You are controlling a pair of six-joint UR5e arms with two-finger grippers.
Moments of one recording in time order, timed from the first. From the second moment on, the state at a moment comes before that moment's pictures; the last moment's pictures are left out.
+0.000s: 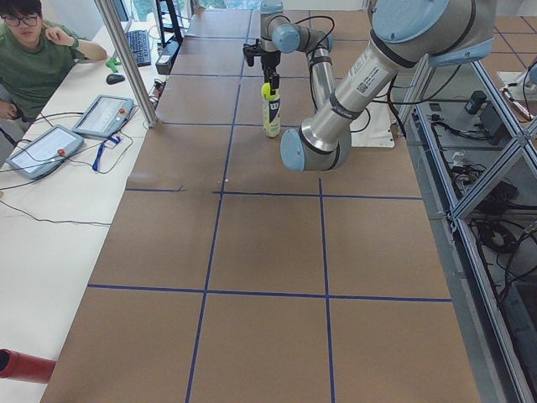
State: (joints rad) left arm -0.59 -2.49 -1.84 -1.14 -1.95 -1.49; right arm 1.54 -1.71 1.70 -1.58 2.29 -0.01
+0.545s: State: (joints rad) left arm -0.60 -2.44 -1.90 -1.15 -1.95 -1.41; right arm 1.54 -1.71 1.70 -1.58 2.29 -0.01
